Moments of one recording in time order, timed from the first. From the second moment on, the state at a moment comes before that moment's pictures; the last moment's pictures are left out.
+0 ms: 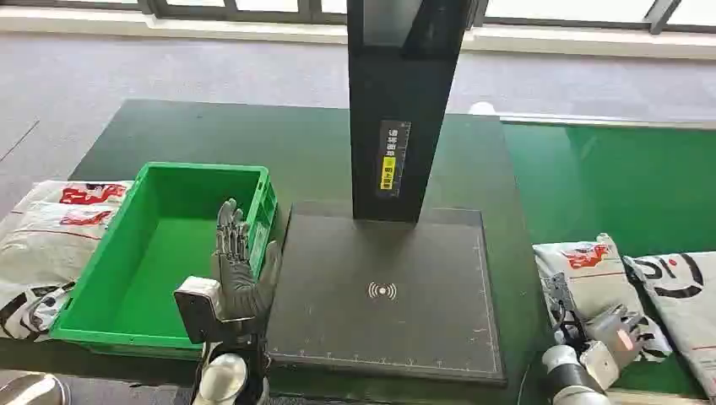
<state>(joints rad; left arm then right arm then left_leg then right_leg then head) 0.02 -0.26 -0.27 -1.45 -0.09 0.32 -0.70 -0.51 -0.03 -0.95 -0.40 1.50 -0.55 0.12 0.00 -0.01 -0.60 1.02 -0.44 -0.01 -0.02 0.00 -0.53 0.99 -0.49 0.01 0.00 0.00</state>
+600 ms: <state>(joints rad) 0.02 -0.26 -0.27 -1.45 -0.09 0.33 -0.70 -0.53 -0.04 -0.91 -0.34 1.50 -0.52 0.13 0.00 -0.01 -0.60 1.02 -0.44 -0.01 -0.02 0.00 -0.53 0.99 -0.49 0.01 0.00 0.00</state>
